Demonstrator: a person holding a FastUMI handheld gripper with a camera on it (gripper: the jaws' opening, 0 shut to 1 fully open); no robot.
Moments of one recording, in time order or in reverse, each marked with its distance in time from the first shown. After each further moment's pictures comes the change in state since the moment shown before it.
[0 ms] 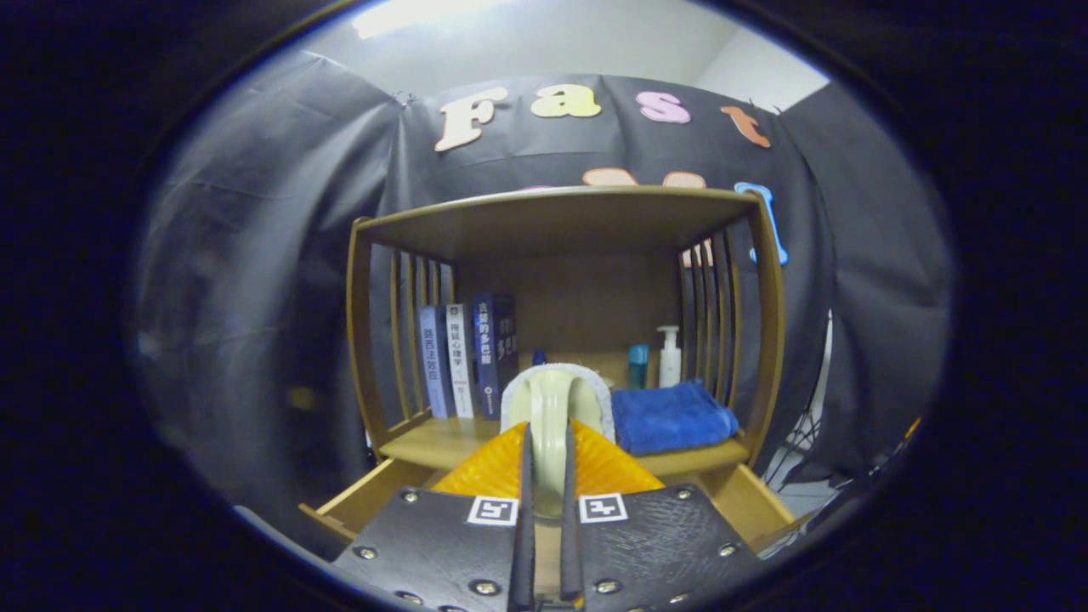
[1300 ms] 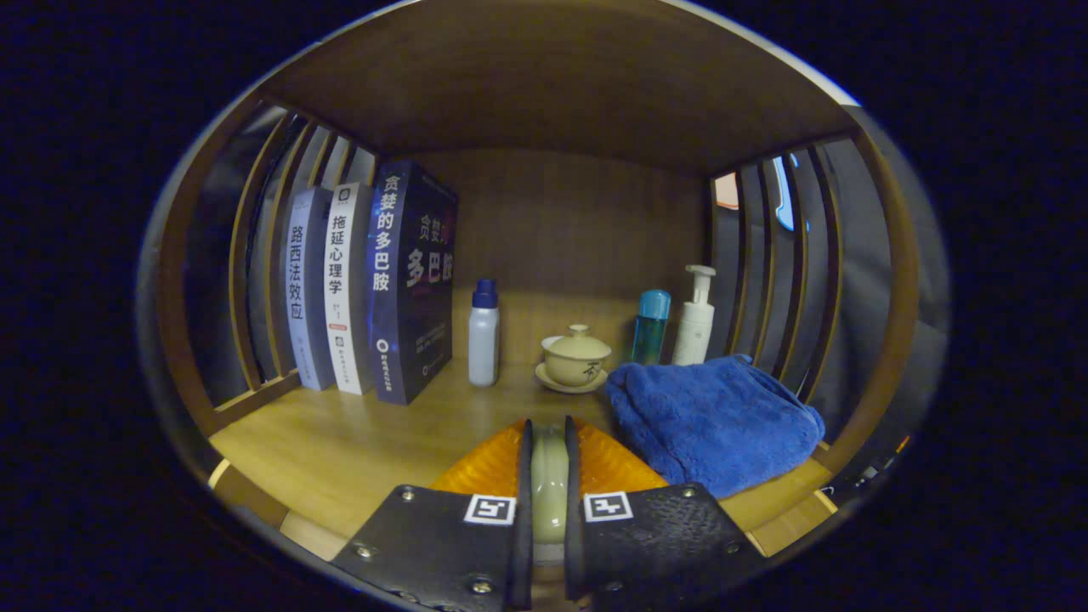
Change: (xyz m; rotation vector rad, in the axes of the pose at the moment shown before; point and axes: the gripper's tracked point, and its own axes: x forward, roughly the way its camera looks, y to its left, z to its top) arm 0.212 -0.013 -0.120 -0.096 0.163 -0.186
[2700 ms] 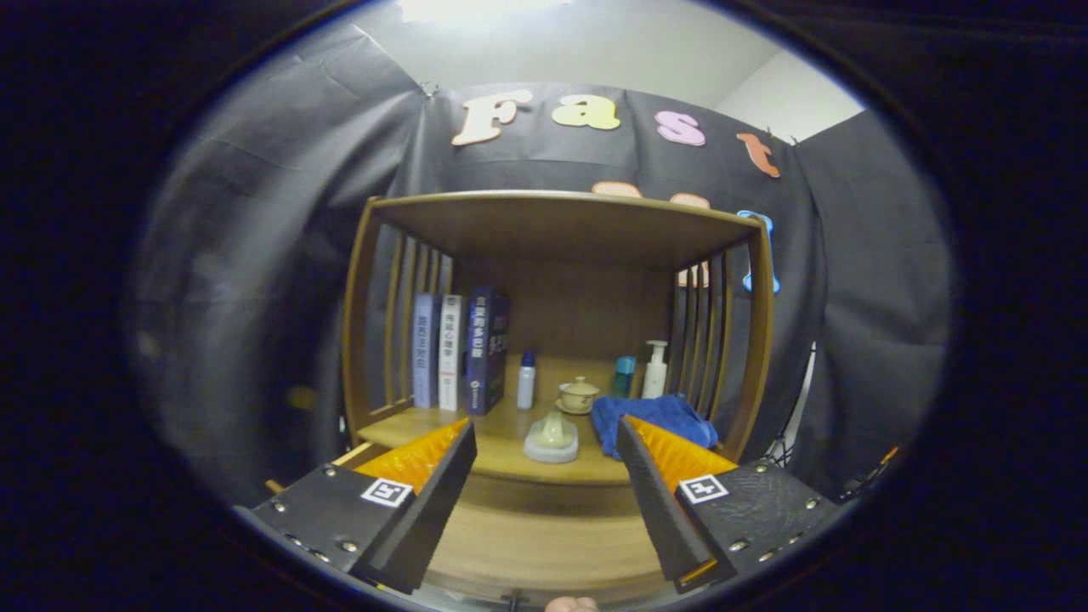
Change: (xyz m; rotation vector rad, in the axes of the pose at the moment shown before) arm -0.287 -0.031 0.052 0.019 -0.206 0.165
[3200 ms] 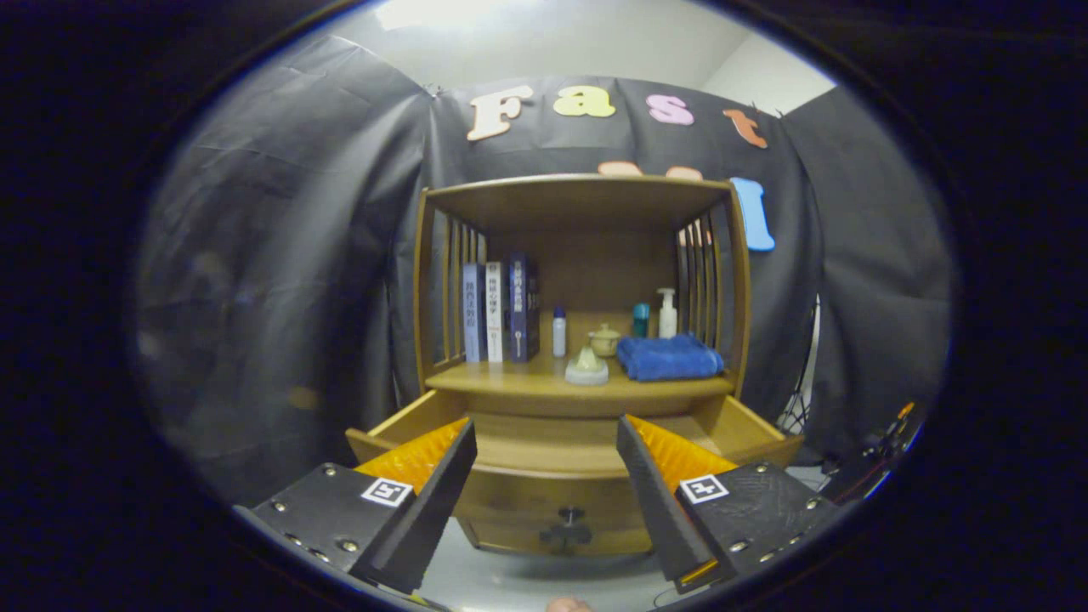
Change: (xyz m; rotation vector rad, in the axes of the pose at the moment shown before) arm -0.106 0.023 -0.089 0.104 0.133 0.023
